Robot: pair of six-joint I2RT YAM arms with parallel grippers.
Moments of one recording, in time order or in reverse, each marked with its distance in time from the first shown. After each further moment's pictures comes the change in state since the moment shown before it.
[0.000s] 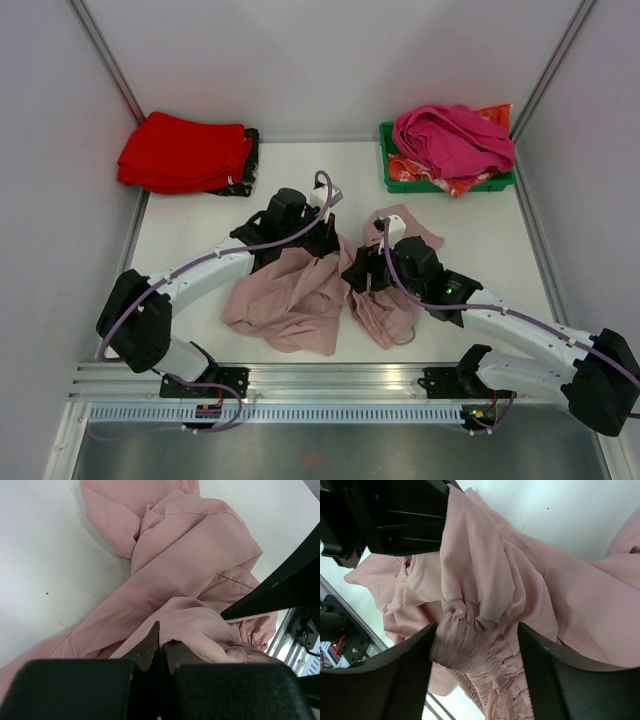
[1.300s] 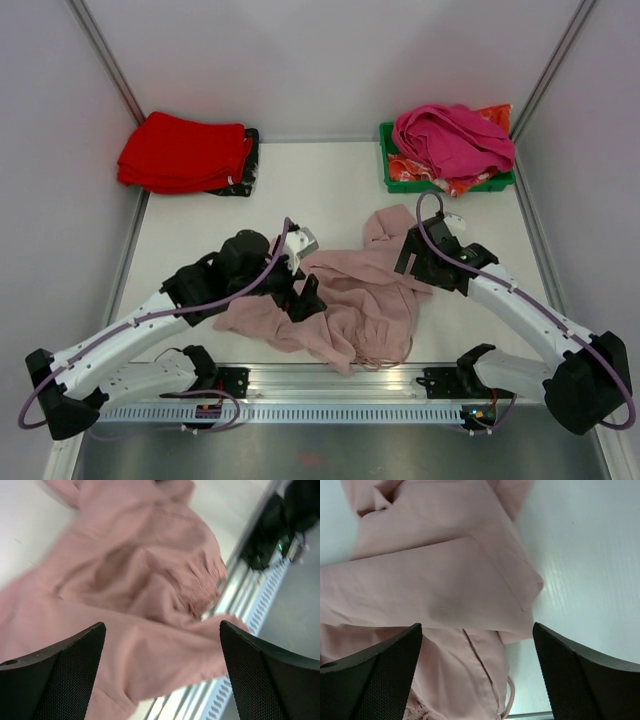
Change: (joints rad) left arm -0.216 -0.556 -0.106 -0.478 -0.049 0.037; right arm -0.283 0.090 0.196 -0.666 0.321 0.336
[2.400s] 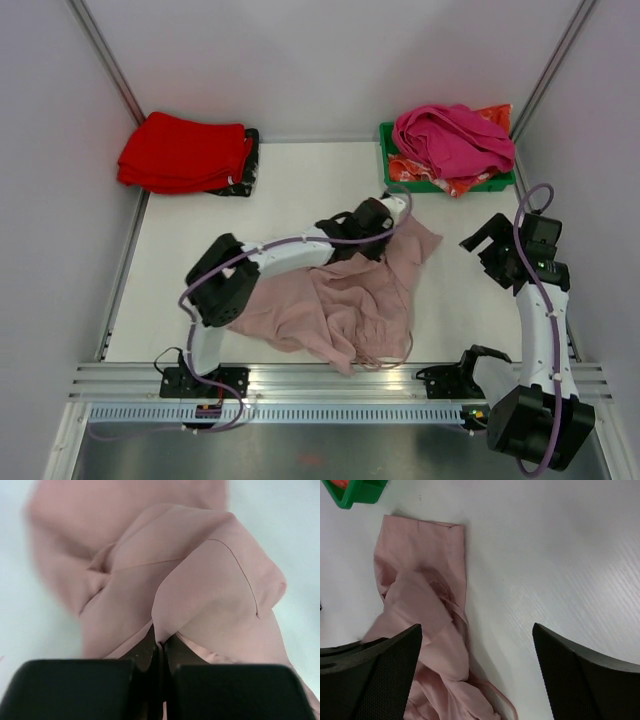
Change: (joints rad) left arm -0.072 1.151 0.650 0.335 -0.350 -0.016; right arm -0.822 -0.191 -0.025 0.019 -0.459 -0.212
